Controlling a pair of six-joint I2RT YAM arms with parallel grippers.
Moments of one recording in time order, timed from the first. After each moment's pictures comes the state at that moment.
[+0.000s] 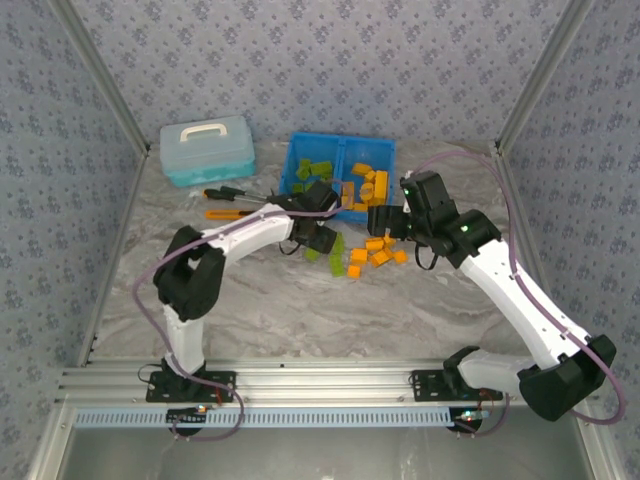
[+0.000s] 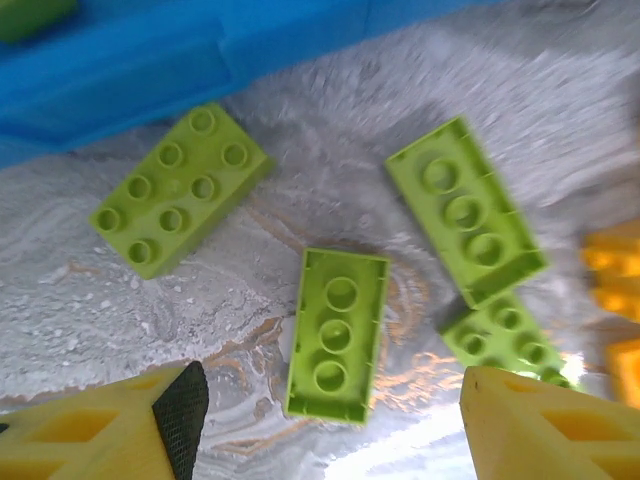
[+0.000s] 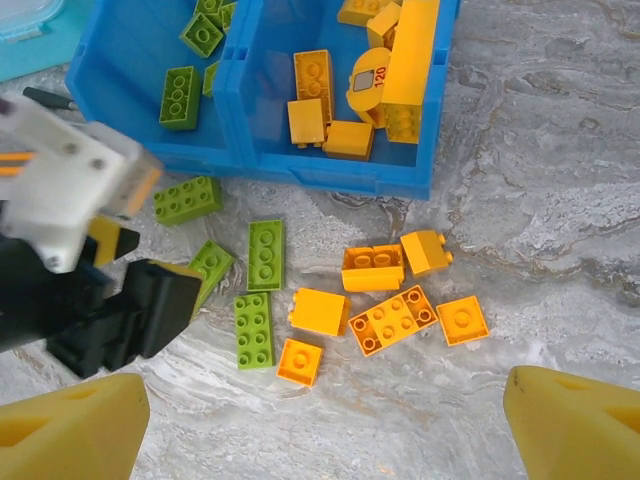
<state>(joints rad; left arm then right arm) -0.75 1.96 1.50 -0.72 -0.14 -0.25 0.53 1.19 1.26 -0.88 0.12 0.46</state>
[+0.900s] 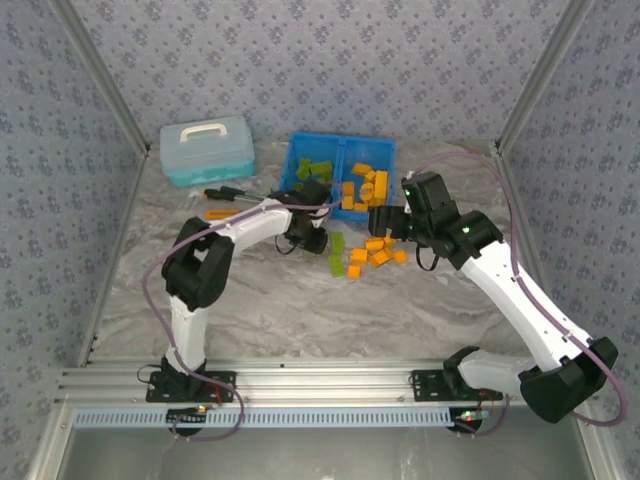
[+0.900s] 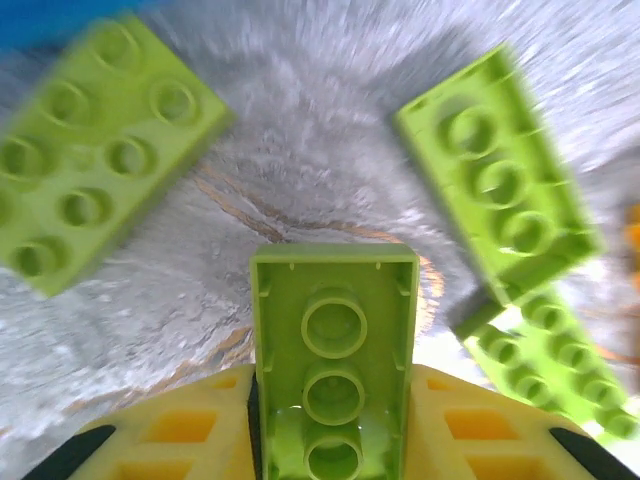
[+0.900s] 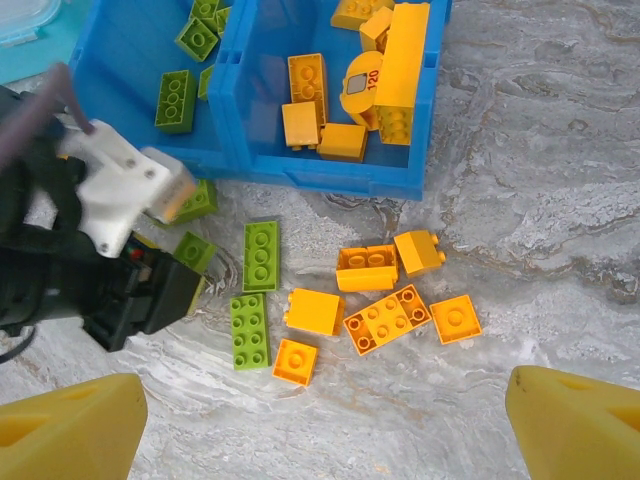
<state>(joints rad) -0.68 2.00 1.54 -0.76 0.04 -0.22 0.53 1.18 1.26 -0.88 0.14 0.46</state>
